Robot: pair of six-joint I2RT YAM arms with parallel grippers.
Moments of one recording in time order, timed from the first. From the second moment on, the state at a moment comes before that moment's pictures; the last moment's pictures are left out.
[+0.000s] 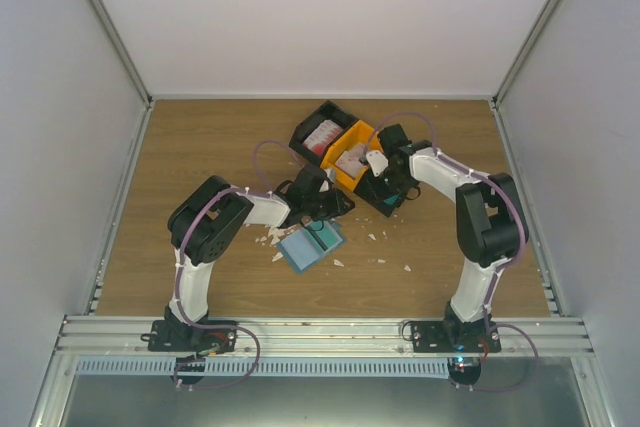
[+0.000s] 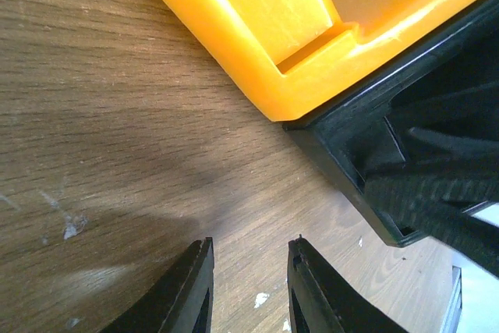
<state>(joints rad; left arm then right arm) -0.69 2.02 1.03 0.31 0.37 -0.90 0.35 1.86 1.28 -0.72 -0.21 -0.13</state>
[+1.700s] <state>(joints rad) -0.68 2.05 1.11 0.29 0.38 -0.89 0.31 1.99 1.39 -0.75 -0.16 -0.27</state>
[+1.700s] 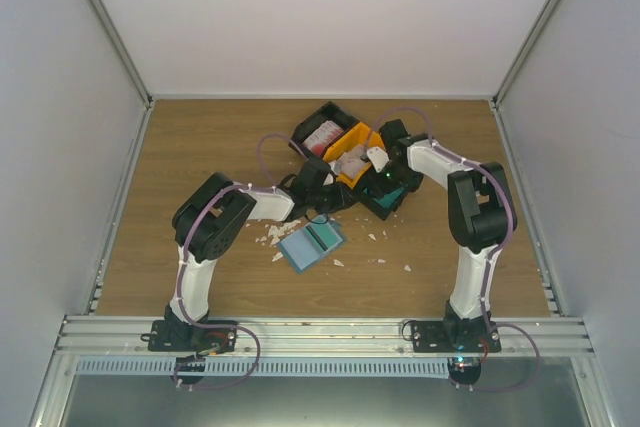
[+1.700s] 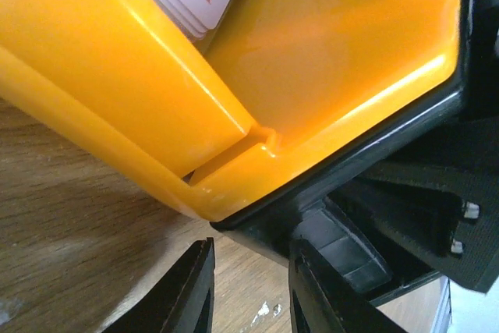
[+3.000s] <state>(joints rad) -0.68 2.07 1.16 0.25 0.42 -0.87 0.32 1.87 1.31 -0.78 -0.39 -0.25</state>
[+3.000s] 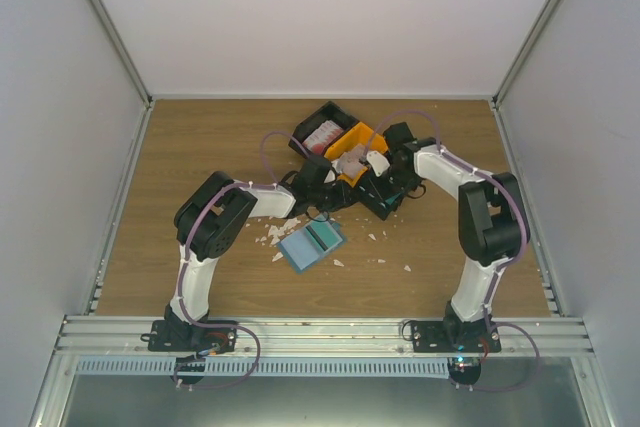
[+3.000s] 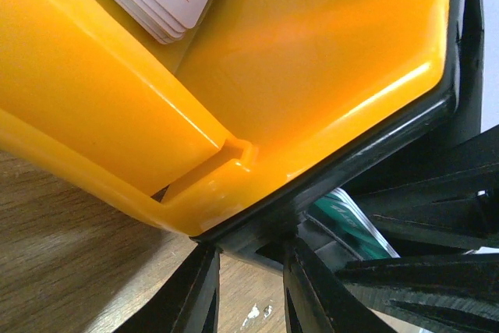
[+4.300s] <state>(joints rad) -0.67 2.07 1.16 0.25 0.43 -0.87 0.35 1.87 1.30 -0.77 -0.33 -0.25</state>
